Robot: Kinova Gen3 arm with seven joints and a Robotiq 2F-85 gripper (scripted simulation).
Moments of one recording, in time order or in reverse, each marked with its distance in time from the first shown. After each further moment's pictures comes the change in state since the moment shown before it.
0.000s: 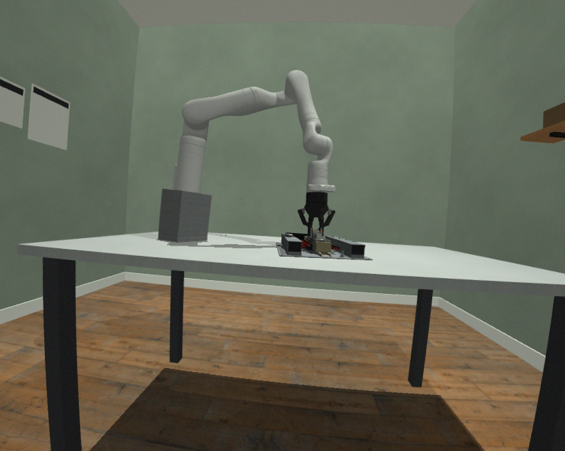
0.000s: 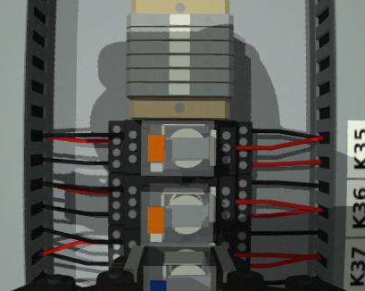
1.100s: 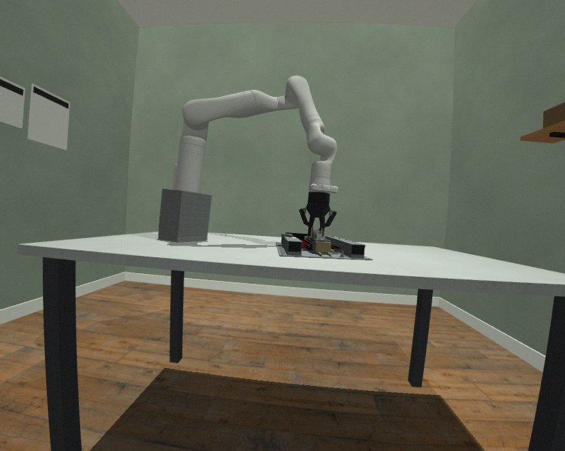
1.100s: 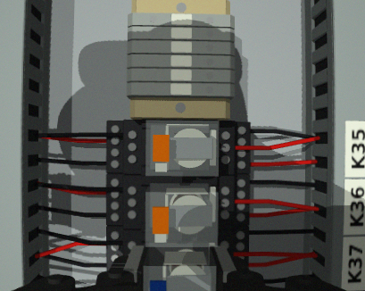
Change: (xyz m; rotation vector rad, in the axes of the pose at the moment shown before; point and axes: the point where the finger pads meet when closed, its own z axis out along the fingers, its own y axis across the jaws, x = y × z) arm 0.000 -0.001 0.000 -0.049 0.000 0.000
